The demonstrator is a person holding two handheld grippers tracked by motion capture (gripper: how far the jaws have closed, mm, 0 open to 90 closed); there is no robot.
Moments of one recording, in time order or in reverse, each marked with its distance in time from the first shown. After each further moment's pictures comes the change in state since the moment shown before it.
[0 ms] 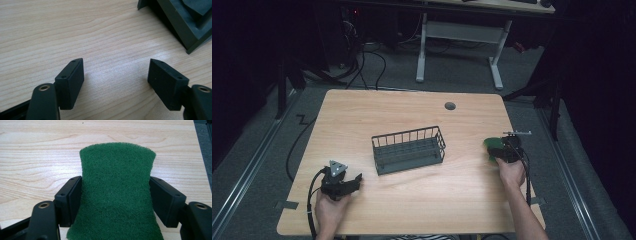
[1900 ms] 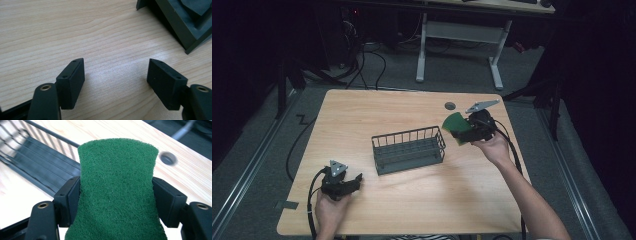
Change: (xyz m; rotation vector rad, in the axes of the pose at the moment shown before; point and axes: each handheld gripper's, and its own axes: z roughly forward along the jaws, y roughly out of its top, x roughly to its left) left arm -0.001 0.000 0.000 -0.001 -0.003 0.004; right arm 0.129 0.084 -0.083 -0.101 0.399 -0.590
